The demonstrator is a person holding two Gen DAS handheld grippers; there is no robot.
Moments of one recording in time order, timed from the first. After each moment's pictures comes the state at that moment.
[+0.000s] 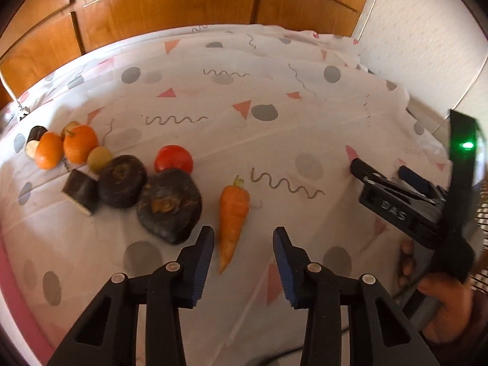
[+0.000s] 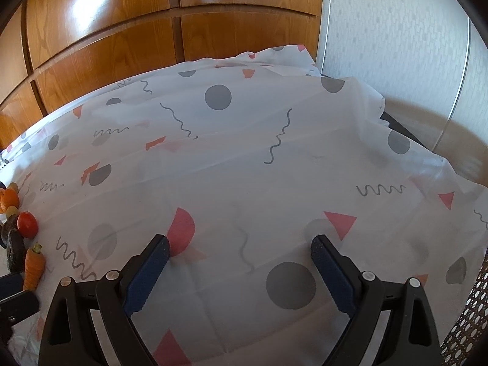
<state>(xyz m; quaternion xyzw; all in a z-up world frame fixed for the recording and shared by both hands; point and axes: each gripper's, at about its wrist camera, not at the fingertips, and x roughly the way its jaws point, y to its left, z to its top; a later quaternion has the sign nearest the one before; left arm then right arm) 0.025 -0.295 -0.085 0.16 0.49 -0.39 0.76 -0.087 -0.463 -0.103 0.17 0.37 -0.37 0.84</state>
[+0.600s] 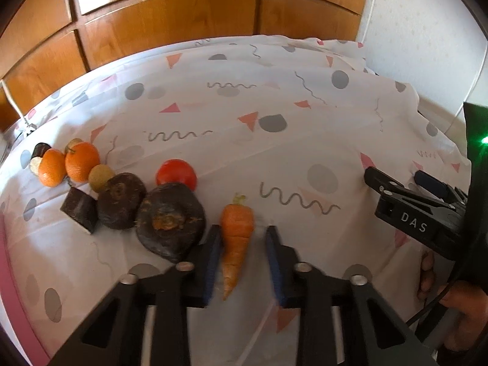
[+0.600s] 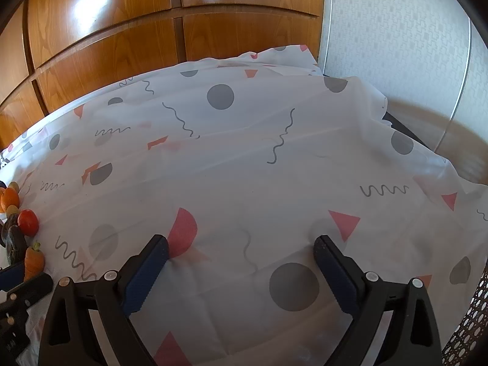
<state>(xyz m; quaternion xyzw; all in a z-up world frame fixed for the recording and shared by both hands) 0.024 -0.300 -0.095 0.17 0.44 -0.38 0.79 -0.086 -0.463 -0.104 0.16 0.37 -0.37 0.84</state>
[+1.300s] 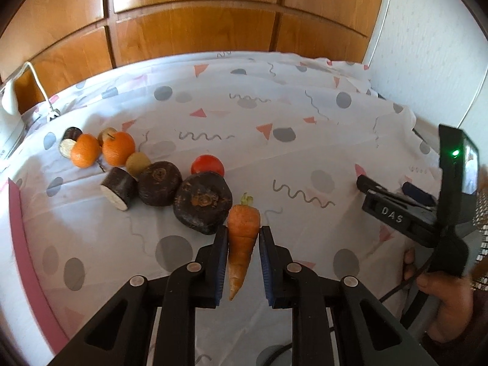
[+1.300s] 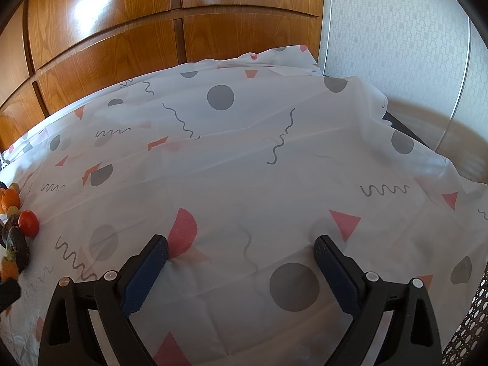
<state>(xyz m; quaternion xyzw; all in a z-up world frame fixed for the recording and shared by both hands) 0.011 -0.264 -0.070 0.13 0.43 -0.37 0.81 -0.087 -0.464 -0.104 0.16 0.37 -0.36 0.84</state>
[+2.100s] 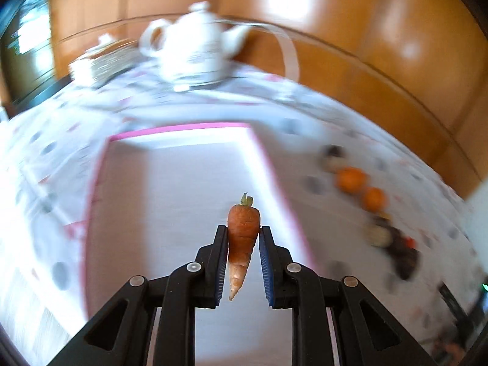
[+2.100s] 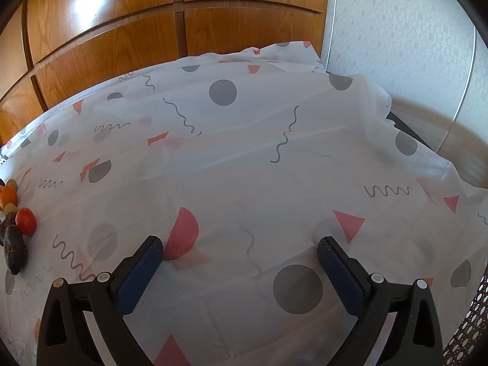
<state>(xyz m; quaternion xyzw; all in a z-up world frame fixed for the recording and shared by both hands) 0.100 -0.016 -0.055 -0.07 0.45 -0.07 0.89 -0.083 -0.465 -0.107 0.16 0.38 -0.36 0.83</state>
